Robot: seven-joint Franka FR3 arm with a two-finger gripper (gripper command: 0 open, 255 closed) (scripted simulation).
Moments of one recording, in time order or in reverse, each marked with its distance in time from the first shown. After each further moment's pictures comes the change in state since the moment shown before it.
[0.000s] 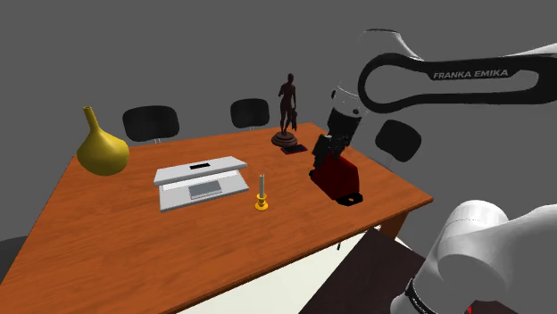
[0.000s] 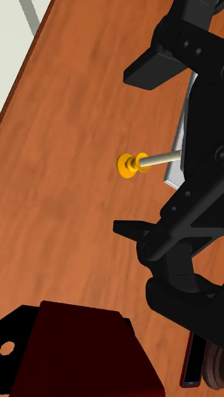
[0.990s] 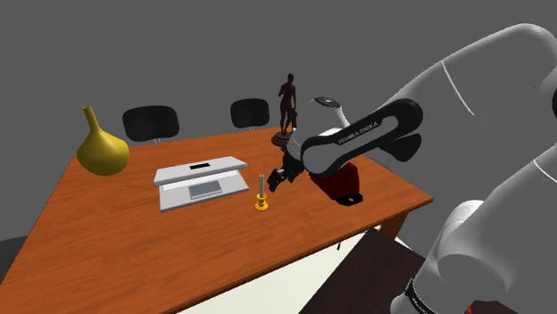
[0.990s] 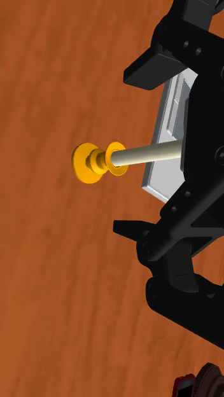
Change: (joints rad) arm 0.002 0.497 0.096 -0.068 0.005 0.756 0.064
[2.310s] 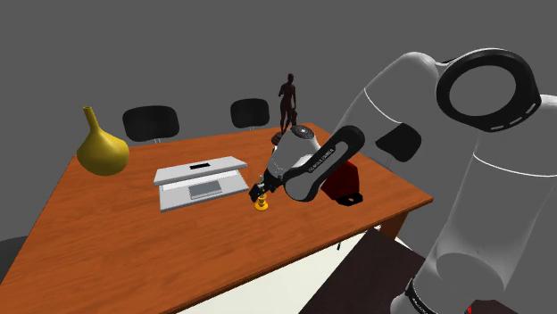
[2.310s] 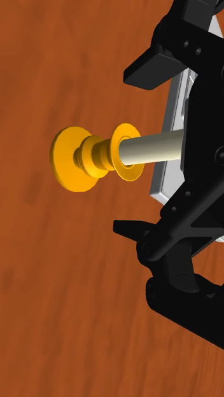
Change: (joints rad) arm -0.024 0.386 0.013 0.138 -0.219 0.321 0.187
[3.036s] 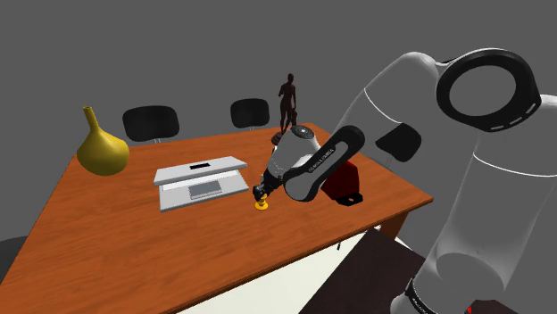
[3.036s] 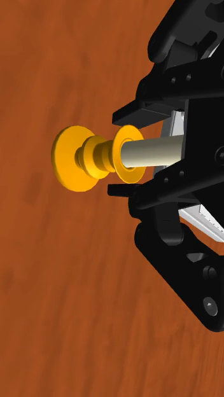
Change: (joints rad) arm 0.000 0.000 0.000 0.000 0.000 0.000 0.000
